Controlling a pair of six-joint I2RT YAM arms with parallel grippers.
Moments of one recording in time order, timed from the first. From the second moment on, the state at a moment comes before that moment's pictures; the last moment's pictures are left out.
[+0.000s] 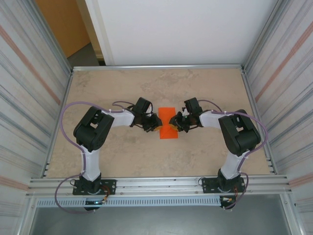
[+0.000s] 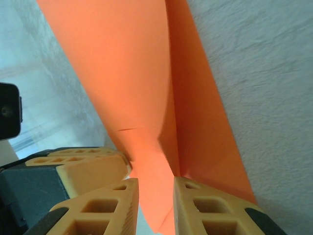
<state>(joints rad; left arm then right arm) -0.59 1.97 1.08 -0.09 0.54 -0.98 0.42 1.78 0.87 -0.09 -0.55 1.02</state>
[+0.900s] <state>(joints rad) -0.57 1.97 1.04 0.01 0.61 -1.06 0.42 1.82 0.87 -0.03 -0.60 1.02</state>
